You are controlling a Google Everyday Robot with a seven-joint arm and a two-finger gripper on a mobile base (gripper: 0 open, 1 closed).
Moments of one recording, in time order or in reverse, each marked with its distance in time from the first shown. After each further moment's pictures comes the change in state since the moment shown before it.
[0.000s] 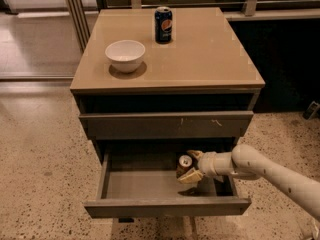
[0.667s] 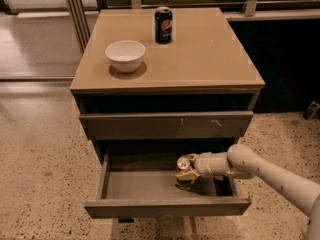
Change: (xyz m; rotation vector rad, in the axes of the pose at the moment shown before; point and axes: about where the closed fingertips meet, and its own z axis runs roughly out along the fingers) arm 0.000 0.002 0.023 -0.048 -0.015 -0.017
